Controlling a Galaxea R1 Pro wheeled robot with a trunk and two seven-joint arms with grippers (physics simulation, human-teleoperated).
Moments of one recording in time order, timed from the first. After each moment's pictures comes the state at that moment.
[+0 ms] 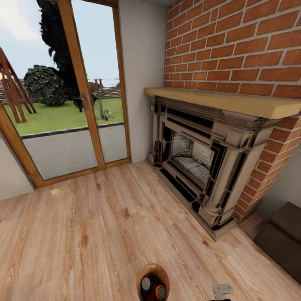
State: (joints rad) left arm -0.33 0.32 0.38 -0.06 -0.23 -0.36 -1.32; right arm -0.50 -0.07 0.31 0.02 -0.26 -0.06 0.10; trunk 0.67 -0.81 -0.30
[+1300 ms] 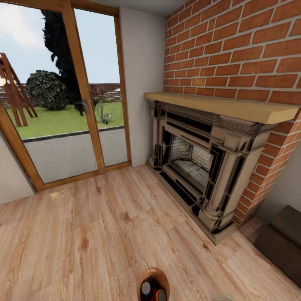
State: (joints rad) left arm -0.33 0.26 0.38 -0.04 -0.23 -0.26 -0.55; right arm -0.46 0.04 0.31 0.04 -0.27 -0.06 -0.30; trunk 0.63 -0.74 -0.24
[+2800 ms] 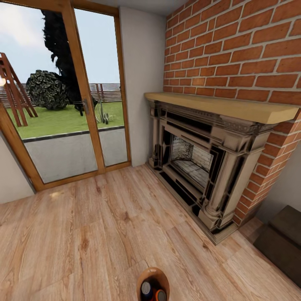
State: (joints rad) left arm -0.33 0.25 0.30 -0.04 -0.33 -0.19 -0.52; right arm -0.21 0.04 0.31 0.05 -0.27 -0.07 -0.30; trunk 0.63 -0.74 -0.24
